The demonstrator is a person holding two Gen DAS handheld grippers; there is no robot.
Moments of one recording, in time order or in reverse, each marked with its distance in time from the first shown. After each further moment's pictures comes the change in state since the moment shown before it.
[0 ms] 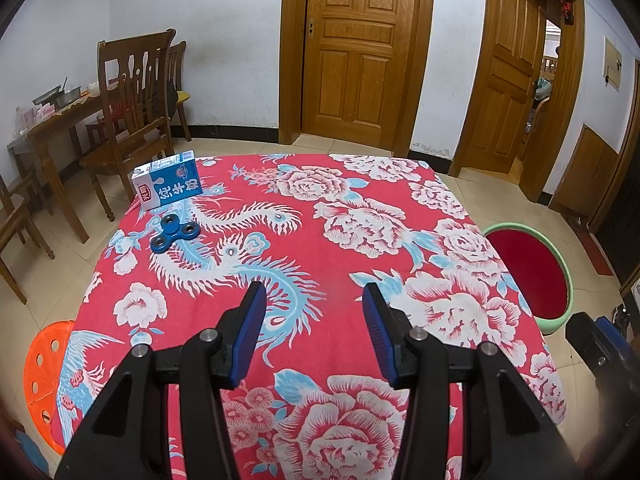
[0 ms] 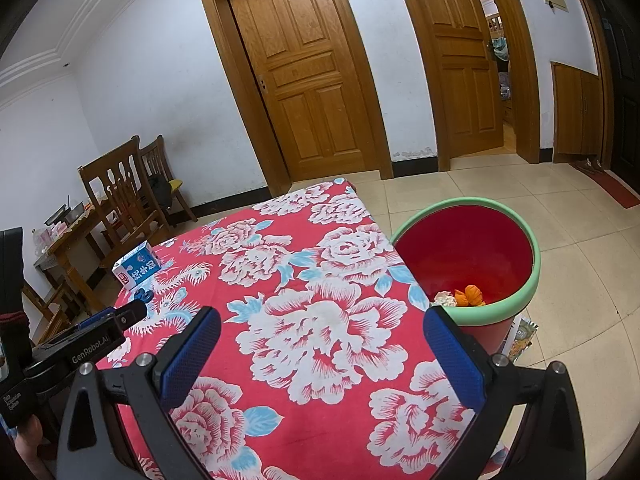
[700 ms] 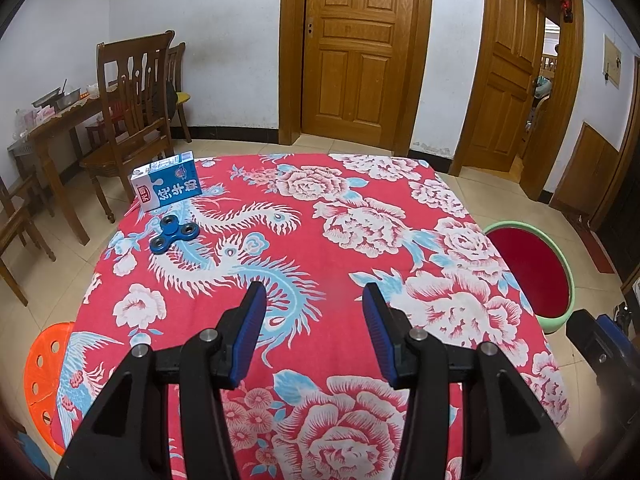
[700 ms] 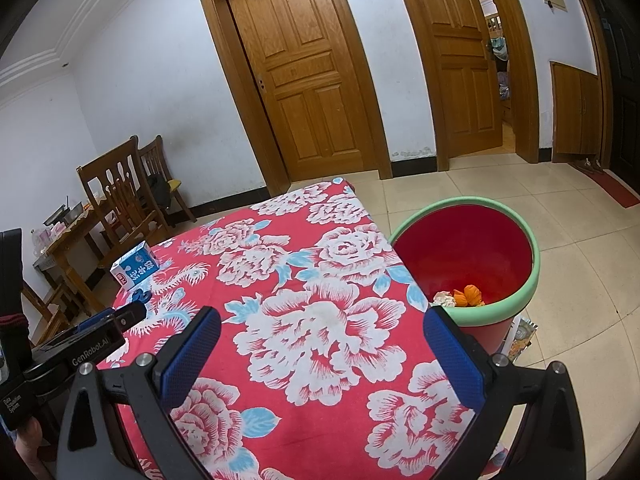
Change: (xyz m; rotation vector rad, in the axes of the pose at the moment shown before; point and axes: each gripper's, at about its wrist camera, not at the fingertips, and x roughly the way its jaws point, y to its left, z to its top) left arm 0.003 0.000 -0.001 0.001 -0.001 0.002; right arm 0.001 -0.001 0.000 -0.001 0.000 -0.001
